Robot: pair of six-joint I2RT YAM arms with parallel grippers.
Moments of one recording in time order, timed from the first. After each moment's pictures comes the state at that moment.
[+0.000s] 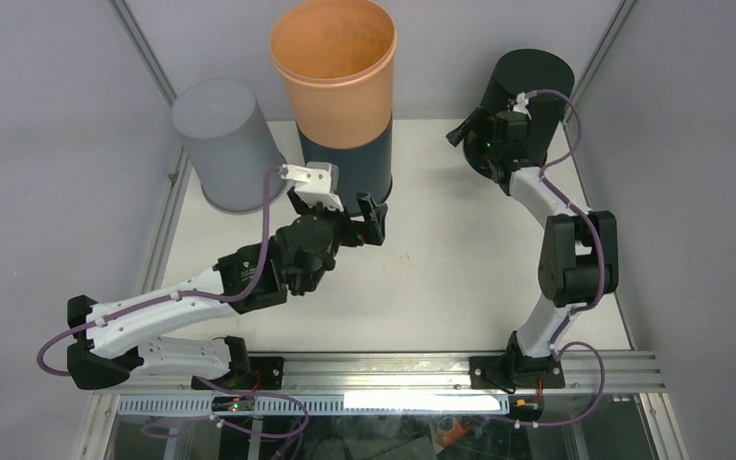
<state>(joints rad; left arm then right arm) -1.23 1.10 1.12 -0.25 -0.82 -0.52 0.10 1.78 1.23 0.08 -0.07 0.71</state>
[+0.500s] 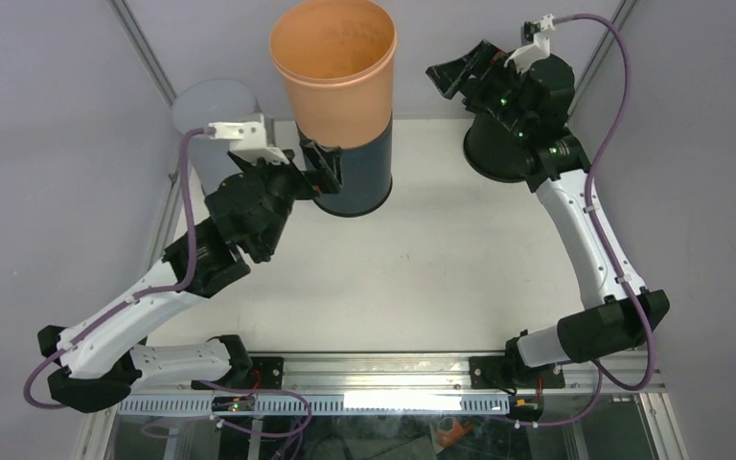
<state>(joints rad) -1.05 1.05 1.34 -0.25 -0.78 -0.33 0.27 1.42 1.59 -0.20 -0.23 0.65</state>
